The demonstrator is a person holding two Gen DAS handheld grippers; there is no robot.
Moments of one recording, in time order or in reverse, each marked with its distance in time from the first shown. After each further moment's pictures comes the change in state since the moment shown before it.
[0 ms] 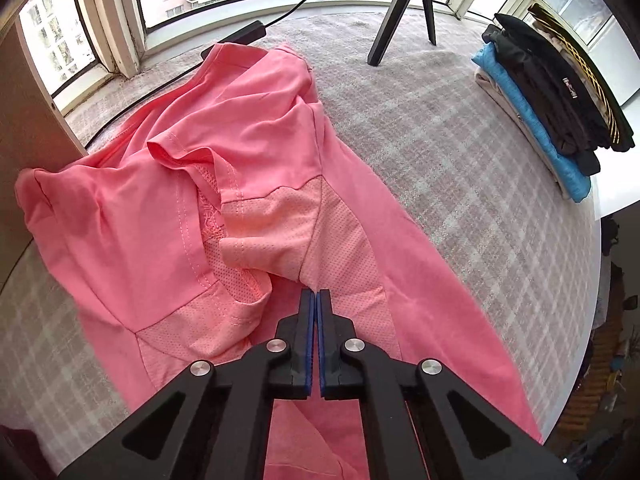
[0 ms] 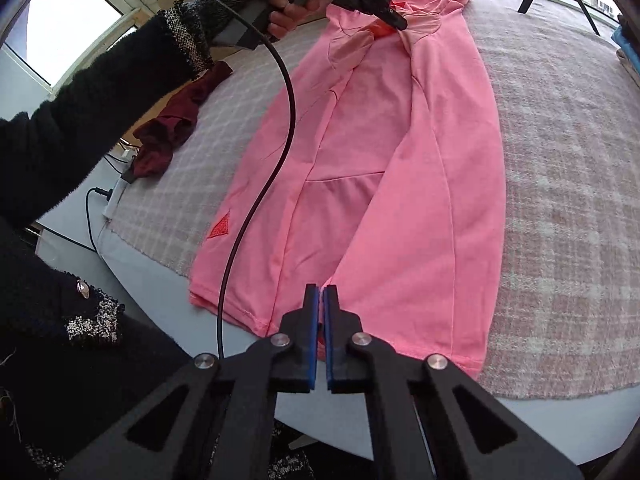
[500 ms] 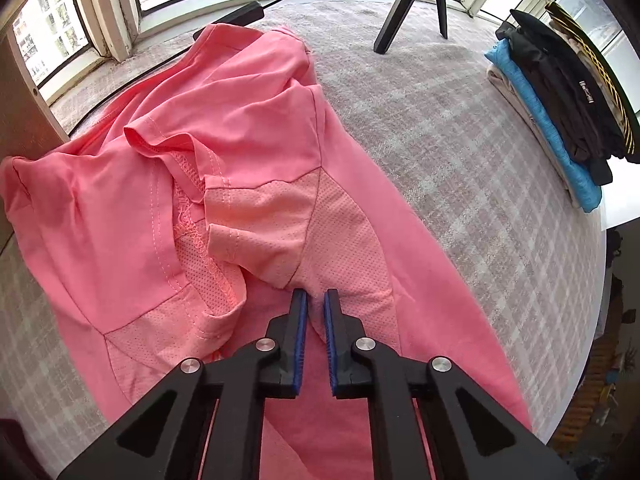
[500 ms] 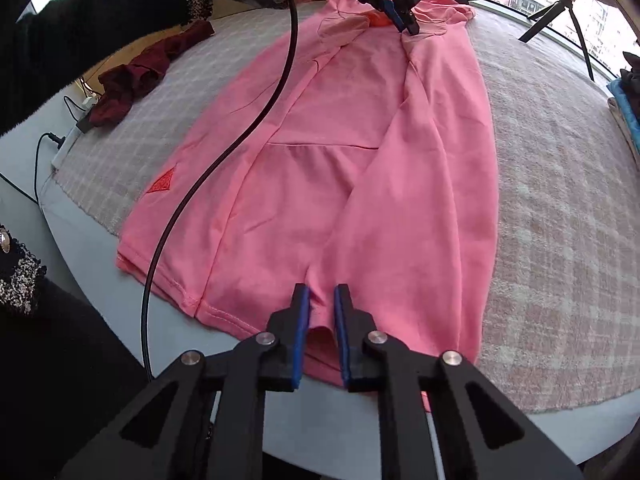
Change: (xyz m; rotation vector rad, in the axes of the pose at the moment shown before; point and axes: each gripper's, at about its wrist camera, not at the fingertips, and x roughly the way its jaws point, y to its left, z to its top) left arm 0.027 -0.014 0.010 -0.052 0.018 -0.012; right arm 0.030 -0.002 -0.014 -0.125 0.051 -0.231
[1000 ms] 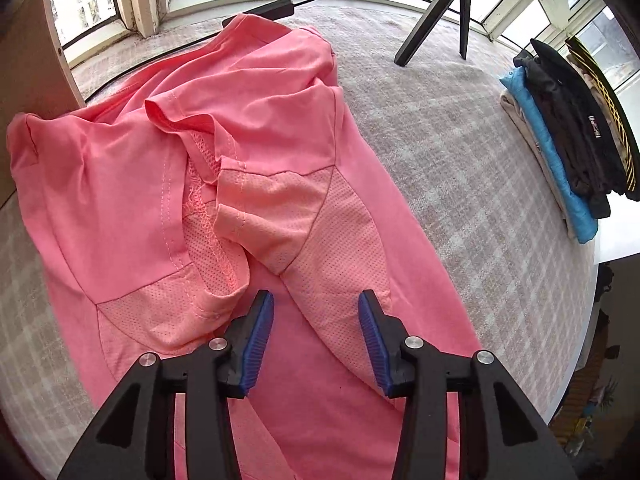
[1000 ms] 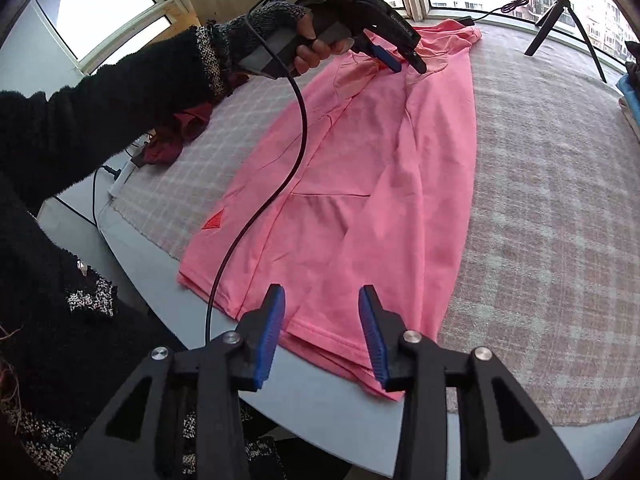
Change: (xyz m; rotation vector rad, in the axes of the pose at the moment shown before) left arm -0.002 0.005 -0.004 -0.111 -0.013 -0.011; right arm -0.039 -0.017 0.006 -0.035 -0.073 0.170
